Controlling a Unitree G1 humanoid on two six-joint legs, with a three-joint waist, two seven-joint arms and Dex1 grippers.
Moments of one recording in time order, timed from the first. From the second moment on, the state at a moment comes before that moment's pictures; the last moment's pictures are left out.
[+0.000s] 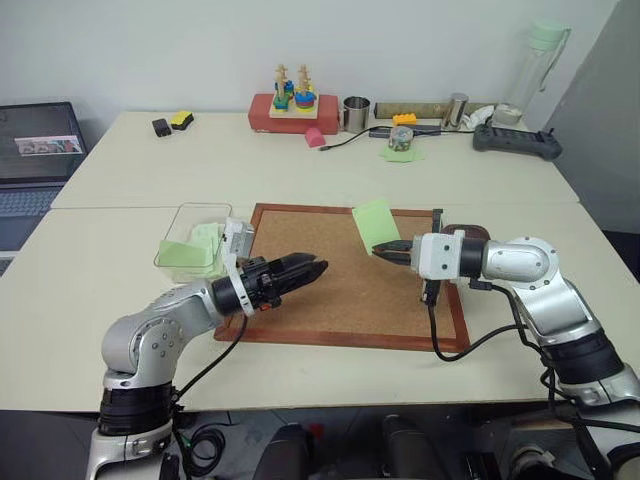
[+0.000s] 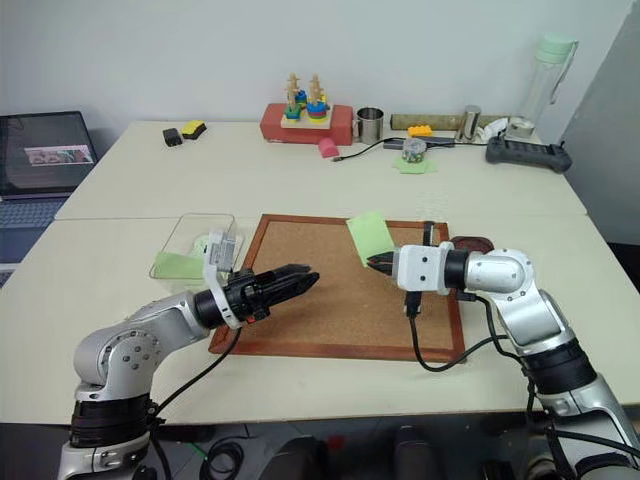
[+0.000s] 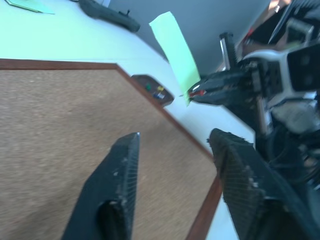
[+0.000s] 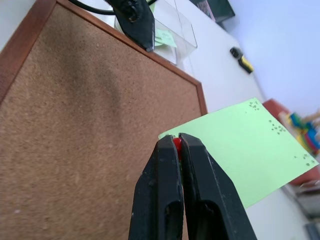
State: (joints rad) left arm -0.32 0.40 0.18 -0.24 -0.85 0.96 -0.76; right arm -0.57 -0.62 0.25 -0.05 -0.04 -0.22 0.98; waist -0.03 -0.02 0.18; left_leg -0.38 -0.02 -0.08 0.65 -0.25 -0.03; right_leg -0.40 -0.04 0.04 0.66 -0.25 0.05
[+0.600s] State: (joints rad) left arm -0.46 0.22 0.17 -0.14 -0.90 0.93 -0.64; right arm -0.57 -0.58 0.29 -0.04 -0.10 -0.39 0.95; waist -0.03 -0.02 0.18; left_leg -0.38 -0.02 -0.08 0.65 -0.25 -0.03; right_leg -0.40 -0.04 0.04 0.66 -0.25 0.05
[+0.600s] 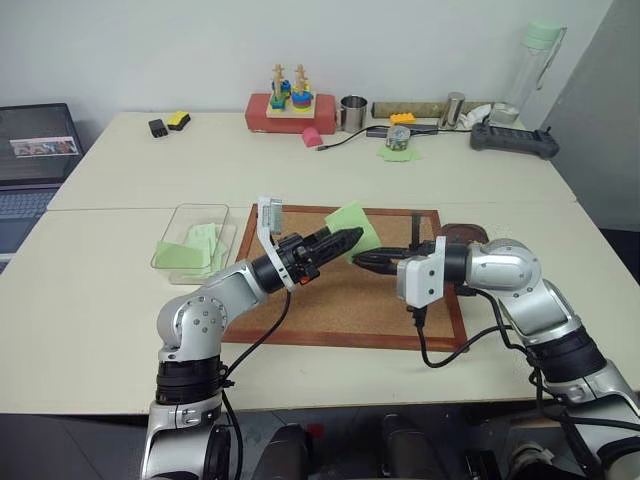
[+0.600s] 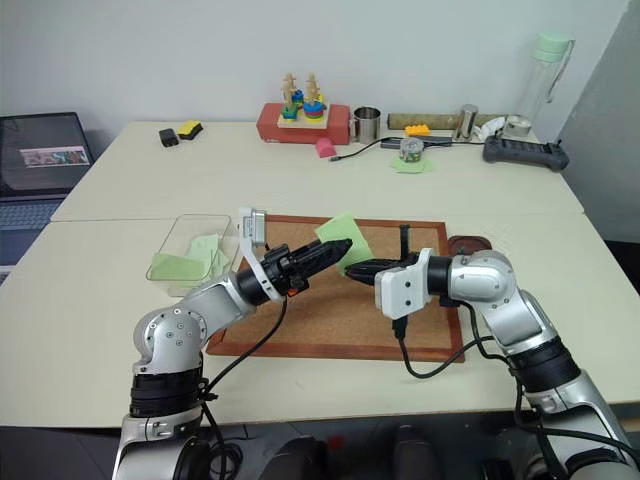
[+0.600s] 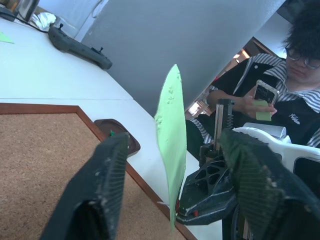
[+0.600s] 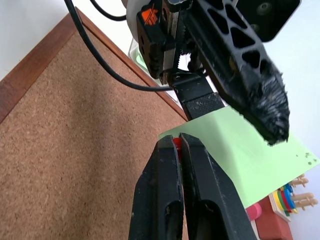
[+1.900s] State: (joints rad) left arm -0.43 0.27 -0.01 0.00 -0.60 0.65 -0.67; right arm -0.47 -0.61 0.16 -0.15 0.02 -0.26 0.87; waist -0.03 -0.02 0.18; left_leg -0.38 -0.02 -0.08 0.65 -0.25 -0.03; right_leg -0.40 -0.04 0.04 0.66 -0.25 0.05
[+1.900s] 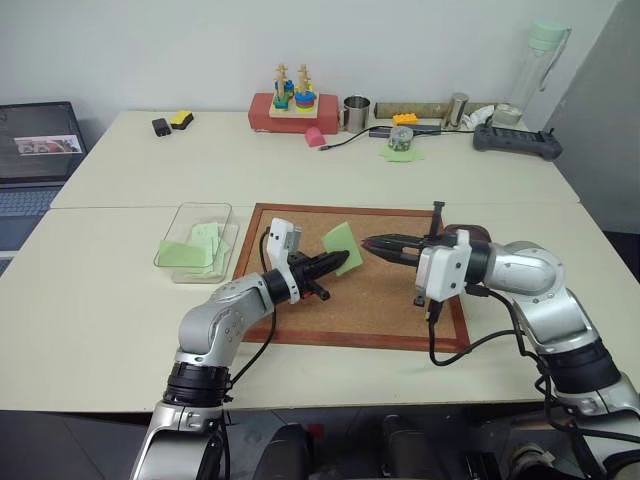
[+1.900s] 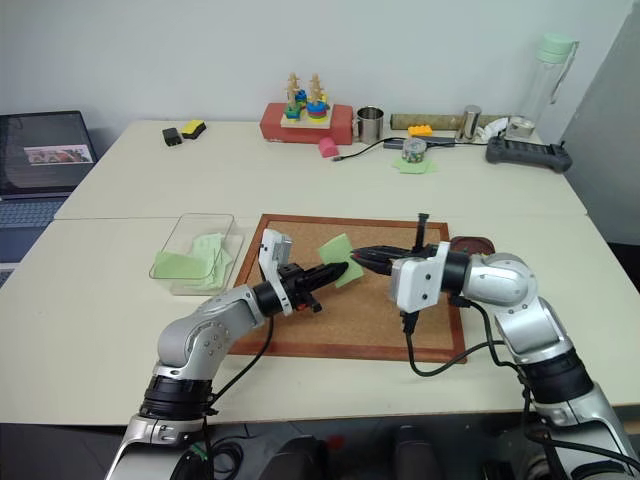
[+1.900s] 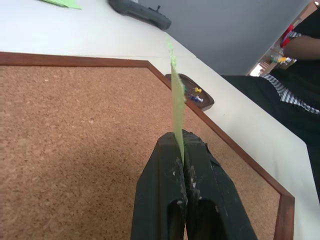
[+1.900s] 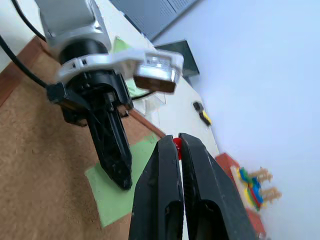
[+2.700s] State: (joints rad) left arm -0.48 0.31 0.01 -0.16 -0.65 0.69 -0.67; right arm -0.54 -0.64 -0.02 0.30 -0.02 0.34 0.62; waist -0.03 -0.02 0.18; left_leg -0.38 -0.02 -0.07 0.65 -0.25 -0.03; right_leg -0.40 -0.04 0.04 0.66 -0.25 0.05
